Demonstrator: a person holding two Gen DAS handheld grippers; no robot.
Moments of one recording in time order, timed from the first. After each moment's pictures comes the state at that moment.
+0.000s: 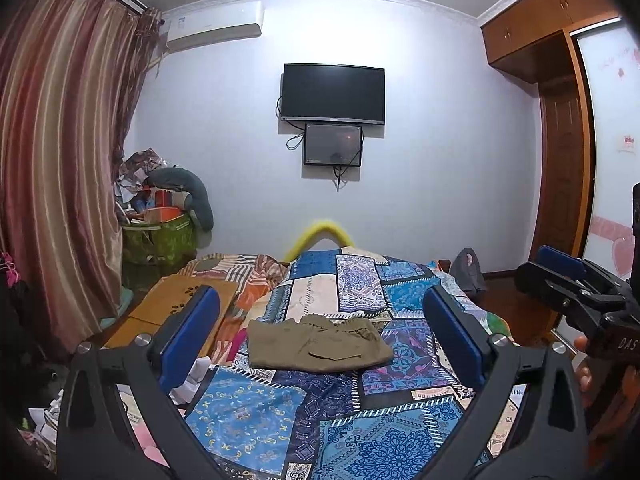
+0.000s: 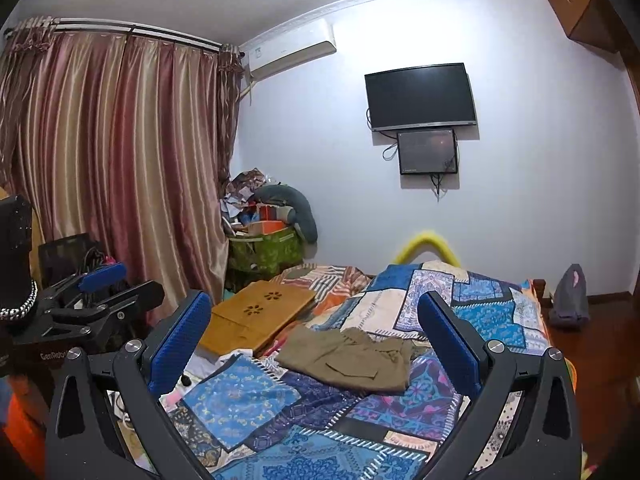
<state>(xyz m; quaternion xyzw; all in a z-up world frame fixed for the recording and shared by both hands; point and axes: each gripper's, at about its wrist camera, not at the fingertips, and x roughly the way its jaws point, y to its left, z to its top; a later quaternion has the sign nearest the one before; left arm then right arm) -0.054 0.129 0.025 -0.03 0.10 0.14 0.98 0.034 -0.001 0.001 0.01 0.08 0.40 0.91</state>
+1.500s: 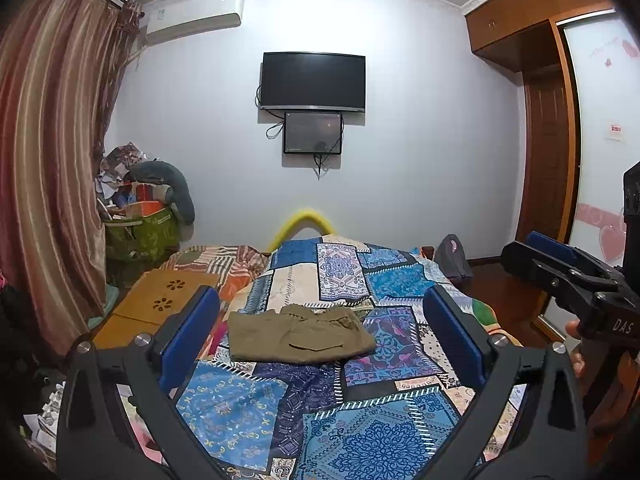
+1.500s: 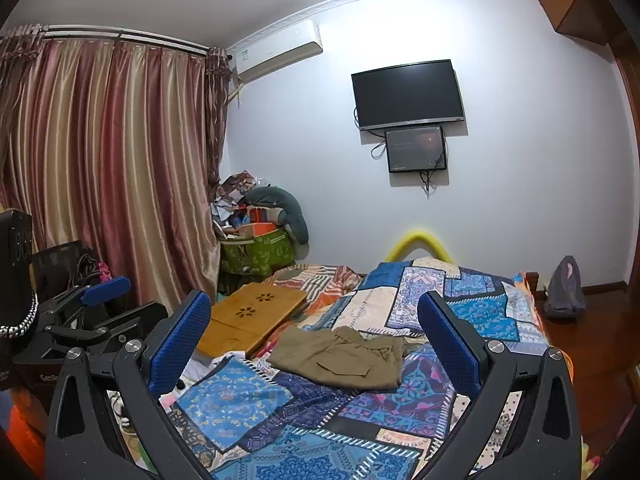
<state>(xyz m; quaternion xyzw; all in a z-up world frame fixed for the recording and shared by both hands) -0.043 0.129 0.016 -0.02 0.13 0.10 0.99 0.040 -0.008 0.001 0.02 0.08 0.38 0.92</state>
